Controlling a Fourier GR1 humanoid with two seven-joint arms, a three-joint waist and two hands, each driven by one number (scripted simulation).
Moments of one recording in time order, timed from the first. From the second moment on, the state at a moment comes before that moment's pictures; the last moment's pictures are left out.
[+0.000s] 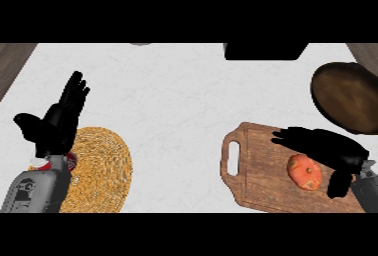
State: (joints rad) left arm -0.23 0.20 0.07 -1.48 0.02 0.09 0.09; right arm -0.21 -0.60 0.25 -1.42 1.00 0.52 -0.51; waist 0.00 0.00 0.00
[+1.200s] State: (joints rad) left arm -0.20 0.20 0.10 -1.52 0.01 0.05 0.10; right arm -0.21 -0.46 0.21 -1.34 1.13 0.44 -0.55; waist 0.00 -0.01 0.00
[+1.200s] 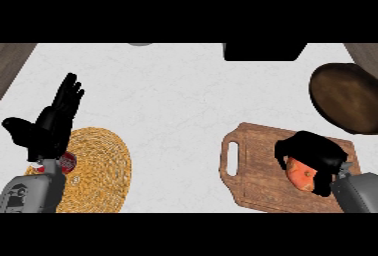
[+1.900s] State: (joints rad) left arm -0.22 0.19 0.11 -1.49 0.00 0.07 0.10; right arm -0.20 -0.04 0.11 -1.73 1.20 0.26 0.24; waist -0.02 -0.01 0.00
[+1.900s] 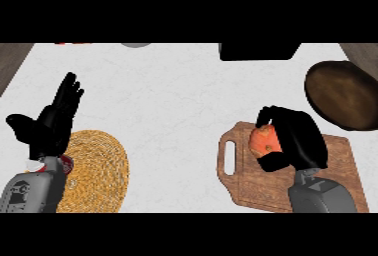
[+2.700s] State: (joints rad) left arm -0.24 0.18 0.11 -1.47 0.00 0.06 0.09; right arm -0.40 -0.12 -0.32 -1.71 0.89 0.14 0.30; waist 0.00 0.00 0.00
